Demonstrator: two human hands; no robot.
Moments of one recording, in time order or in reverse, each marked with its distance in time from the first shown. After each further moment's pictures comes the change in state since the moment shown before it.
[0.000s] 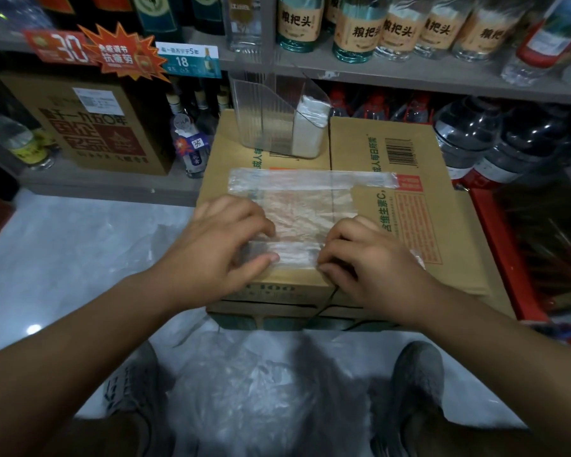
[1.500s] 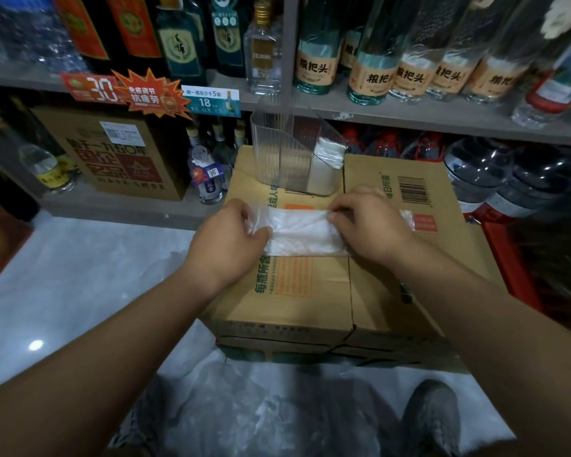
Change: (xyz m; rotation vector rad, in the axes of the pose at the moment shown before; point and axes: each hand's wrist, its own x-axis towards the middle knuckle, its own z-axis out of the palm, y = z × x) left_hand 0.053 -0.012 -0.013 -0.251 0.094 -0.790; right_hand 0.105 0.043 -0.011 -0.034 -0.012 0.445
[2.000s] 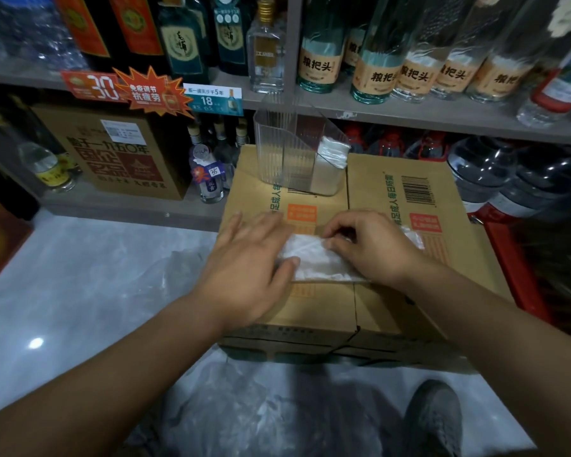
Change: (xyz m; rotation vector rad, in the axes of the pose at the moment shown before) left_hand -0.027 -0.006 0.010 0.385 -0.113 0.509; right_hand -0.023 -0.008 0.003 0.216 -0.139 -0.025
